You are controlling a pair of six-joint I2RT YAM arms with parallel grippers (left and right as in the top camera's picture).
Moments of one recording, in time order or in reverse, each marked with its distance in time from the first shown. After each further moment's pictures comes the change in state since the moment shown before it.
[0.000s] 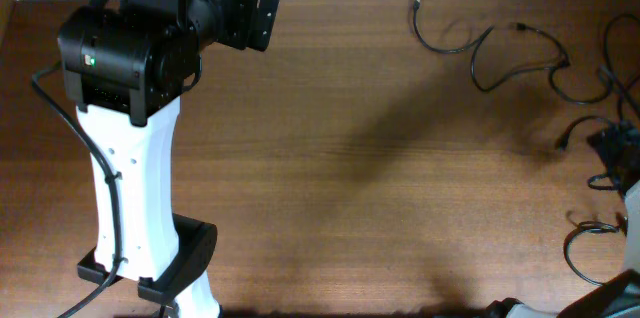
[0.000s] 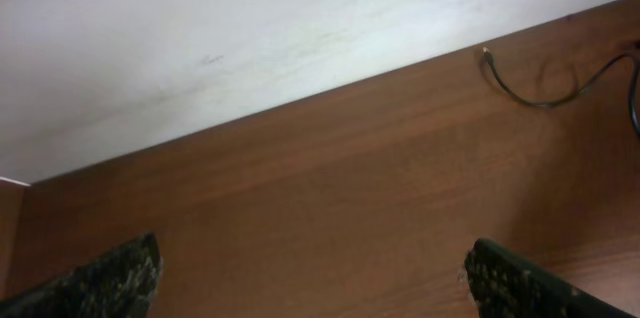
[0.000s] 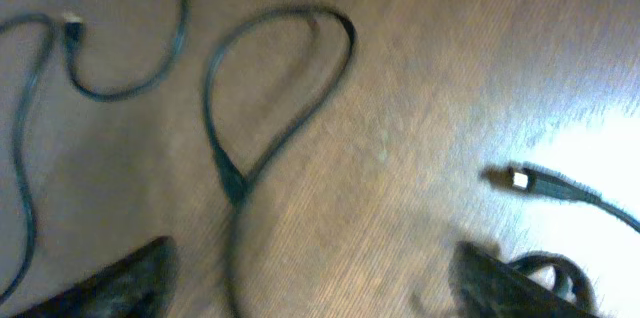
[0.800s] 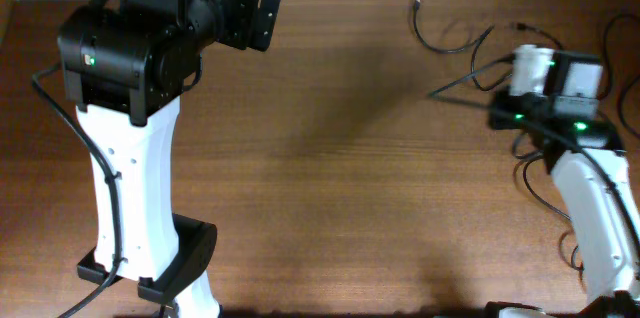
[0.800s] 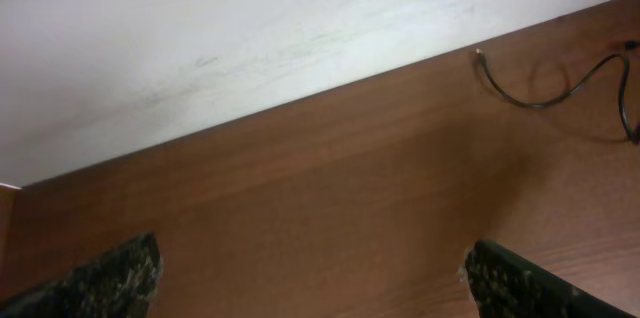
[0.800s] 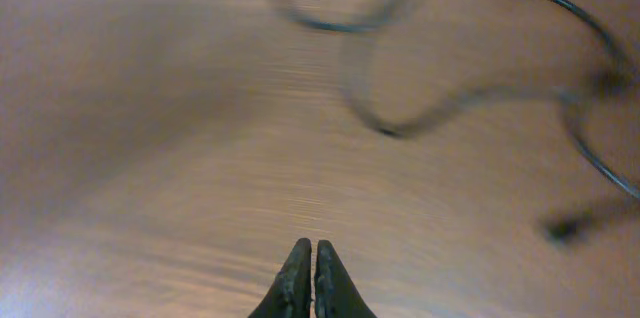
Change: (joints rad) left arm 0.000 0.000 0.000 0.000 0.016 0.000; right arm 0.531 -0.011 0.076 0.046 -0.284 -0.653
